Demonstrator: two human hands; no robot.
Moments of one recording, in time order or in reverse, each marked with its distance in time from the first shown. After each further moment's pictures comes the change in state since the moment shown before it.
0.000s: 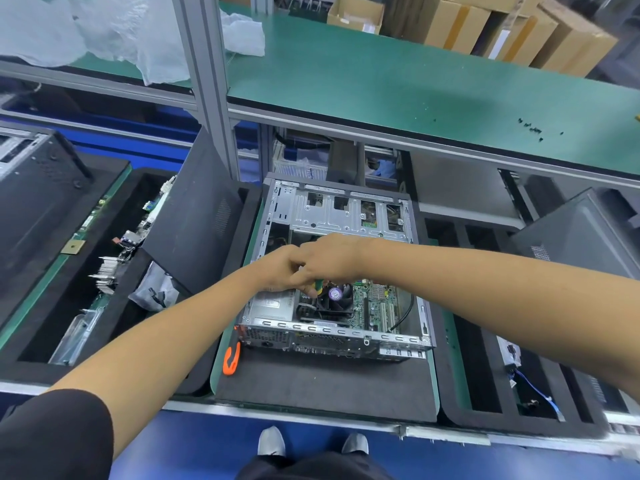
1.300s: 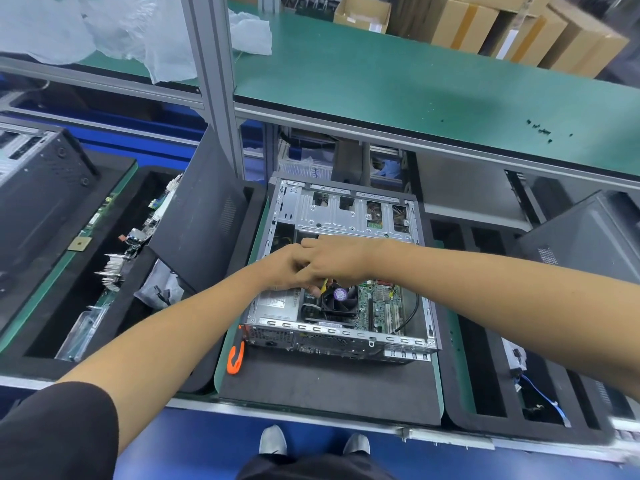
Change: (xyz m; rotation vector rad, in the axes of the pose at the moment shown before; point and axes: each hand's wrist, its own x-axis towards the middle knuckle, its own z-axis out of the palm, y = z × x) left_hand 0.004 -0.004 -0.001 -0.032 0.007 0.019; right_hand 0.001 0.010 -0.001 -0.272 0.009 -0.199
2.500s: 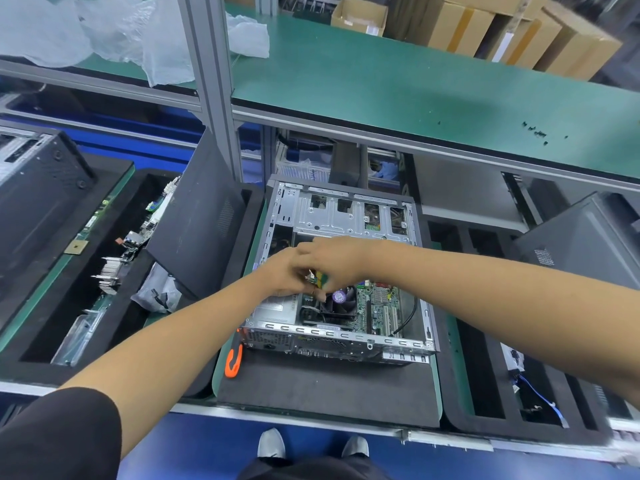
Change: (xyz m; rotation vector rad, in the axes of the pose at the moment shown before) left_hand 0.003 0.009 0.010 0.119 0.068 -0.097; right_hand 0.002 -0.002 -0.002 0.291 -0.065 0.269
